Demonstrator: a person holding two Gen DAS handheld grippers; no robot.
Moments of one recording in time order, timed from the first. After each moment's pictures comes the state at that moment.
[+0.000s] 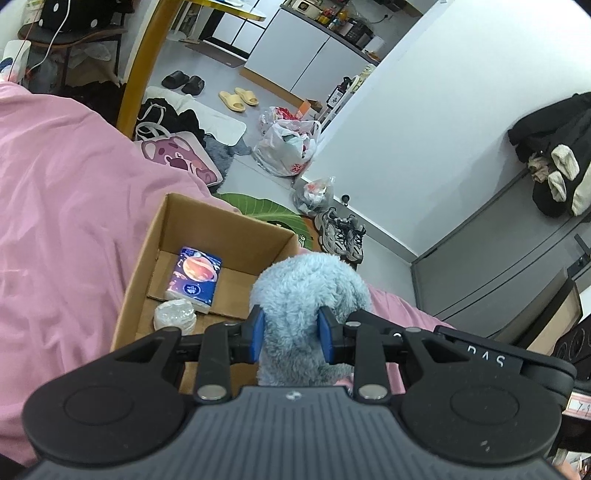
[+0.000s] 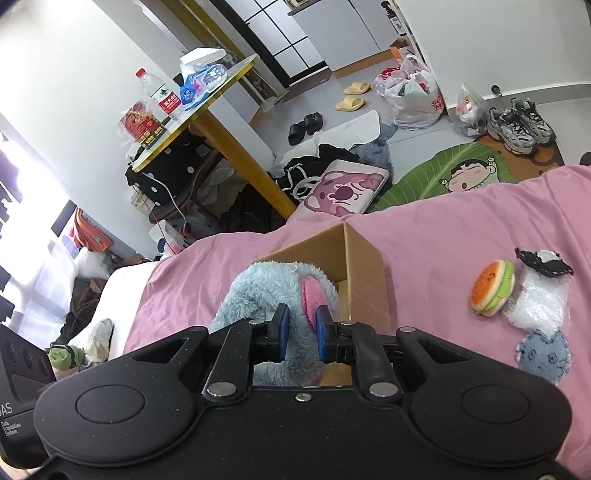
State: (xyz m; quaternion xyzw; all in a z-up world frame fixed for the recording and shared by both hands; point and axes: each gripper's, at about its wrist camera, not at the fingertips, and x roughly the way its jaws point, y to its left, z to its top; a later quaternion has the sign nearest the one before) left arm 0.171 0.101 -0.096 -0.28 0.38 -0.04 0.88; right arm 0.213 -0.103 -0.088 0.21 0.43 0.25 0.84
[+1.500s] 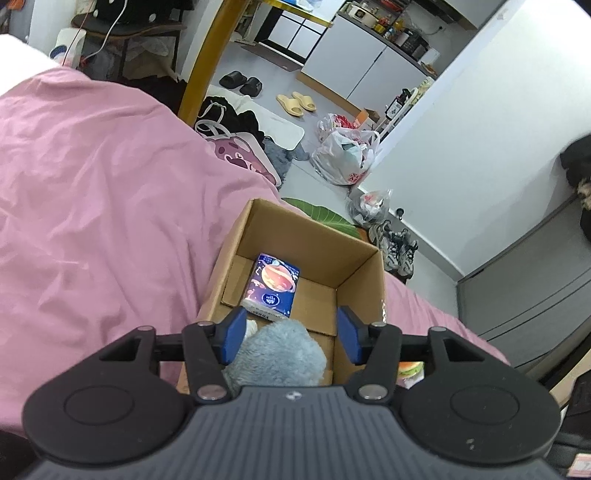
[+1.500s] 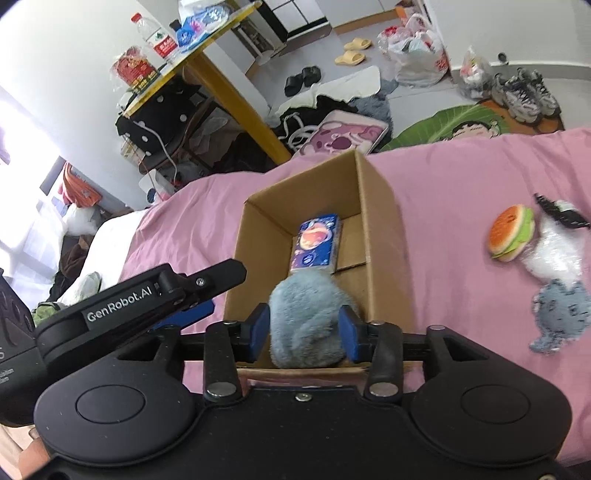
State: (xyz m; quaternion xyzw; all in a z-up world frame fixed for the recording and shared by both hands) left arm 0.167 0.138 -0.109 -0.28 0.40 0.05 0.87; right arm 0.194 -0.077 -0.100 0.17 0.49 0.25 0.82
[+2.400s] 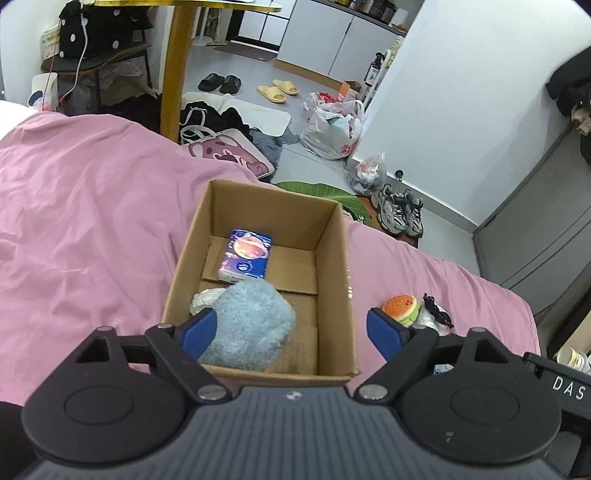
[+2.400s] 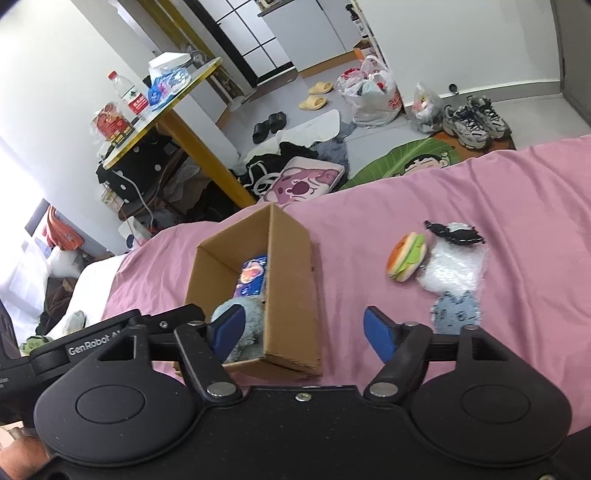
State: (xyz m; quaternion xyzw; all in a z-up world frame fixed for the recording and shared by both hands) left arm 0.158 0.073 -0.087 -0.18 0.43 0.04 0.88; right arm 0.176 -0.166 -0.095 0.20 0.44 0.19 0.86
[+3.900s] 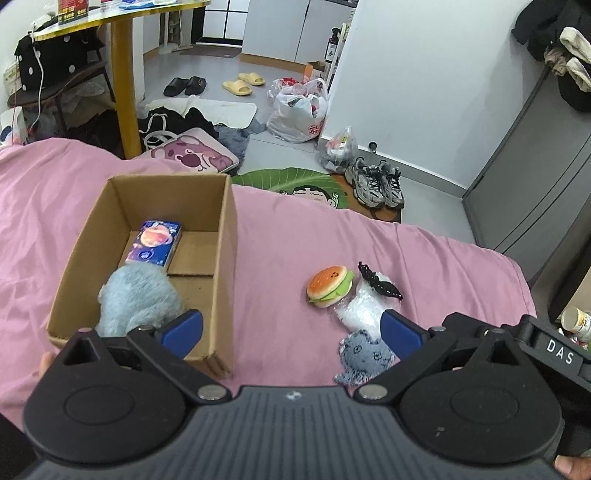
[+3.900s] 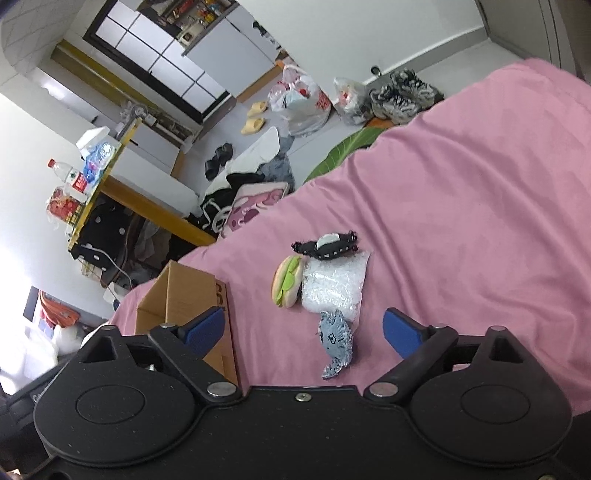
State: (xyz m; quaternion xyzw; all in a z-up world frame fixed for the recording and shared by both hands) left arm 0.182 -0.048 -0.093 -0.12 0.45 0.02 0.89; right arm 0.200 -0.286 -0.155 0.31 0.45 0.13 0.83
